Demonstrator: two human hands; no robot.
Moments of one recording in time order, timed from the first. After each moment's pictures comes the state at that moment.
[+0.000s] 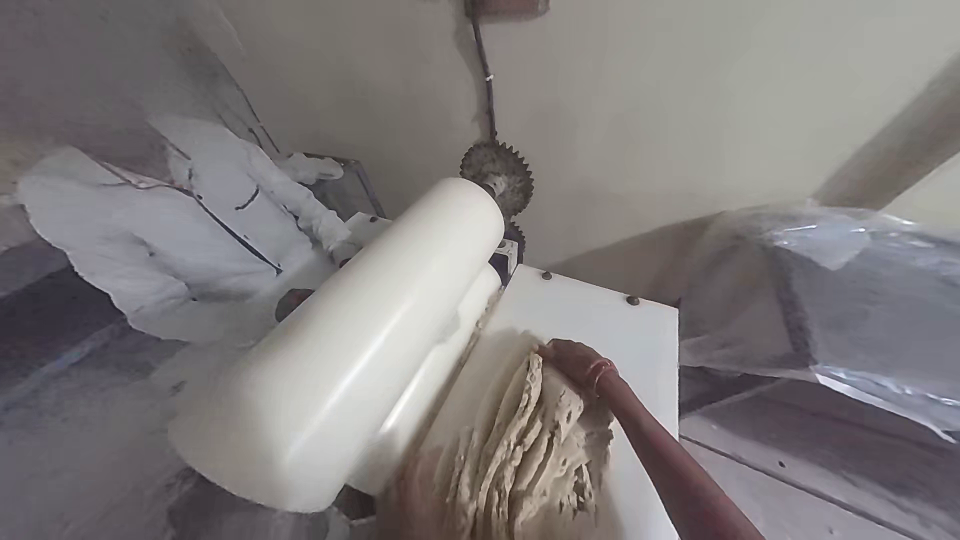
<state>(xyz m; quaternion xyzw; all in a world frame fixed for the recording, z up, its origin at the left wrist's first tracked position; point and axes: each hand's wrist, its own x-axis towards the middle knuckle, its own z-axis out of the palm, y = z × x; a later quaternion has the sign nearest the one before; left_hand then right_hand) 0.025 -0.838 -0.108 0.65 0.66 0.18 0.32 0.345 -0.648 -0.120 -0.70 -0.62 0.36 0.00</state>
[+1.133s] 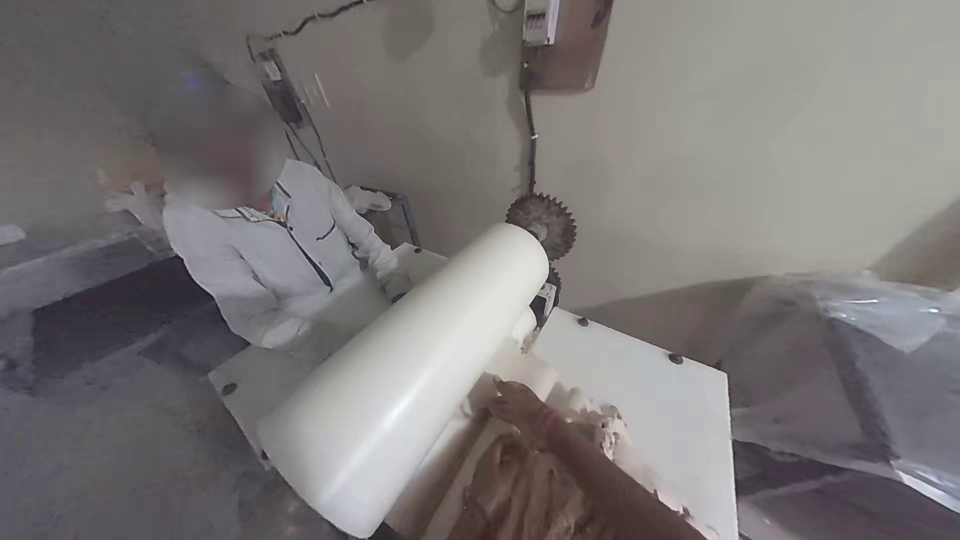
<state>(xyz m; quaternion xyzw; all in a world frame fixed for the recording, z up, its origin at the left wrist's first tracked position) 0.078 -0.734 -0.125 0.52 0.58 0.26 0.57 0.212 -0.619 -0.176 -0.44 -0.42 0.72 0.34</state>
